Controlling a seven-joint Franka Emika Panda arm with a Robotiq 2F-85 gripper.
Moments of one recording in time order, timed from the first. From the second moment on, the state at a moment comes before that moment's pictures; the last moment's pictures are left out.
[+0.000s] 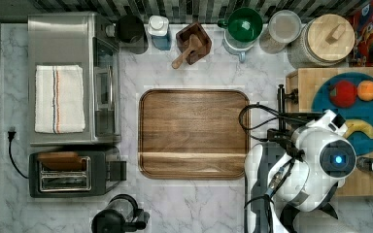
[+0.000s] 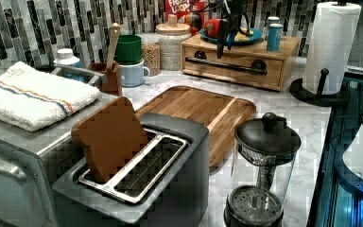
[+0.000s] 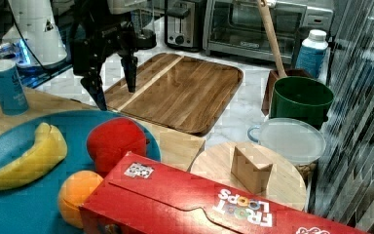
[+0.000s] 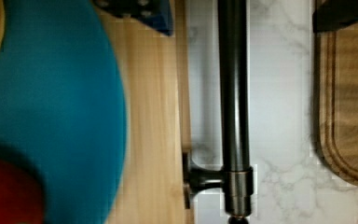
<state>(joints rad) -0.28 0.09 -0.23 -2.35 0.03 1.05 -1.30</state>
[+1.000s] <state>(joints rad) -0.23 0.10 -0.19 -2.41 0.07 1.11 -1.29</state>
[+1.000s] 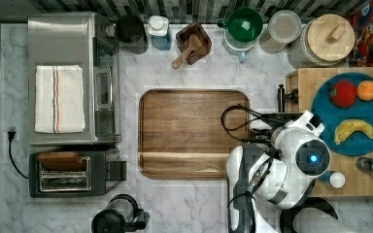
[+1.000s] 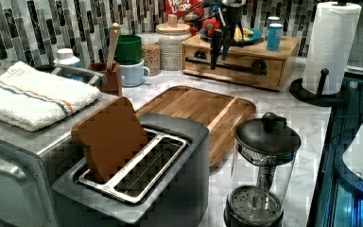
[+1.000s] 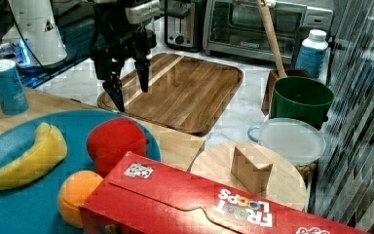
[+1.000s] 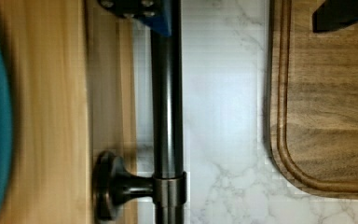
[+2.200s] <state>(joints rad) -0.24 0.07 -0.20 -2.46 0.10 1.07 -1.32</state>
